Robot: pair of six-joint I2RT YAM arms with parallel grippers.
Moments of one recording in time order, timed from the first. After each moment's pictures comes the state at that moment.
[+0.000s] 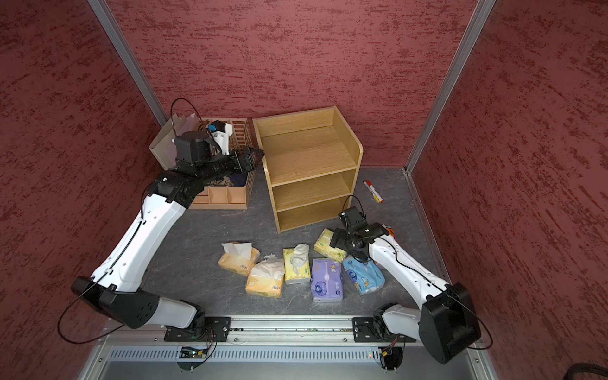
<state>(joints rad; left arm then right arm) -0.32 1.43 1.69 -0.61 0.20 -0.45 0.44 1.24 0.94 -0.83 0.04 0.80</state>
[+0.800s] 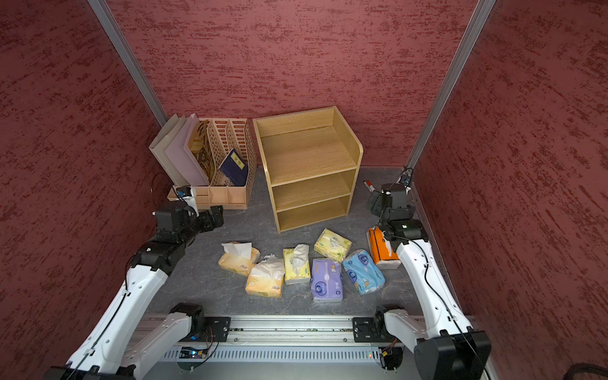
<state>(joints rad) -0.12 0.84 0.78 -0.45 -0.13 -0.26 0.09 1.09 1.04 -0.55 0.35 0.39</state>
